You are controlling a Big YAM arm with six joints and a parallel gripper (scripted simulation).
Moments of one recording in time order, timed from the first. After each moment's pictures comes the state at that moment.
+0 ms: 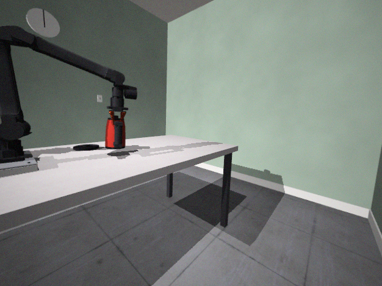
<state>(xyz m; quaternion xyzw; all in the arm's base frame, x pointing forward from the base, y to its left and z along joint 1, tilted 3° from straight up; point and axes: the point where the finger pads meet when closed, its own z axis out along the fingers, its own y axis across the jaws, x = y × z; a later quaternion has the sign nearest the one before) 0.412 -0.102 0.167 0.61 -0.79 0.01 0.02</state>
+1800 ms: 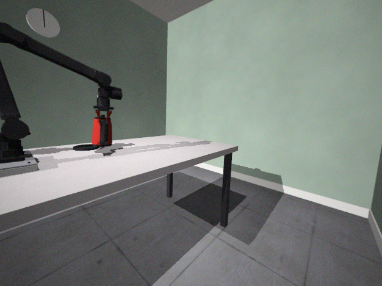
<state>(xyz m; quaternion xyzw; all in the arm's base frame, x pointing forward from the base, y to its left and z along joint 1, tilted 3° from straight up) 0.376 0.012 0.162 0.62 -0.79 0.01 0.02</state>
